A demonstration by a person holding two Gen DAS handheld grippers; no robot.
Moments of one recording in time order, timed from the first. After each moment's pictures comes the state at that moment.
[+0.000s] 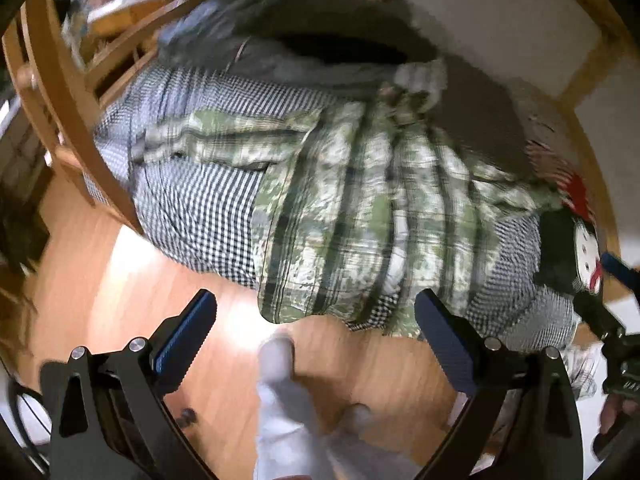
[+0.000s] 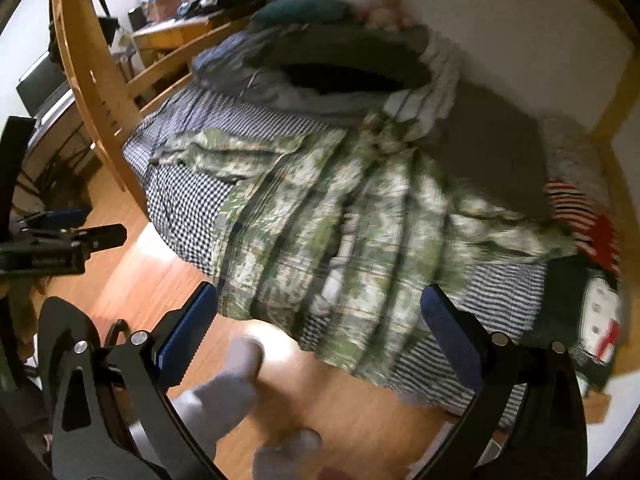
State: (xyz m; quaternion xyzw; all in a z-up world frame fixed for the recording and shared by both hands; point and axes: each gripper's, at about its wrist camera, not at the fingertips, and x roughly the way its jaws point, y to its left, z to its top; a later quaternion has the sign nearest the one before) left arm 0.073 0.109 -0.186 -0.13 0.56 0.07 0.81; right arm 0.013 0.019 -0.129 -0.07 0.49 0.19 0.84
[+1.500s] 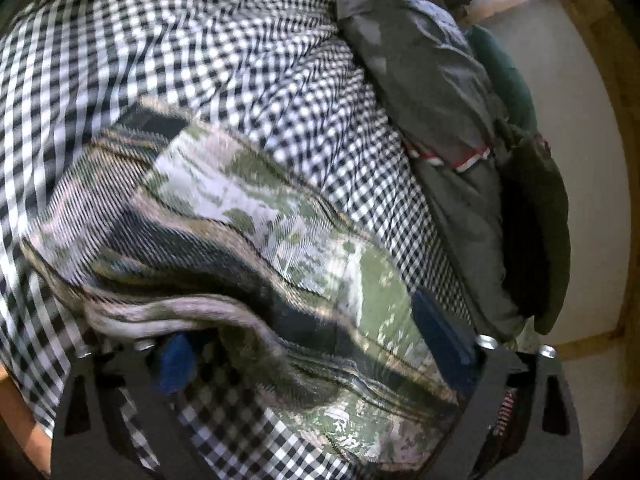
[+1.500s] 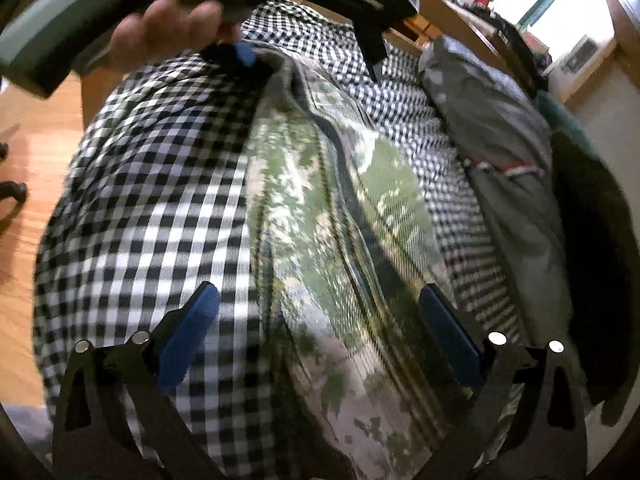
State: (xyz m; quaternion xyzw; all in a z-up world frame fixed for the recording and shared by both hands) left arm 0.342 0.548 -0.486 -0.46 0.40 0.12 0.79; right arm 0.225 0.500 -0.433 -0.42 0.24 0.43 0.76
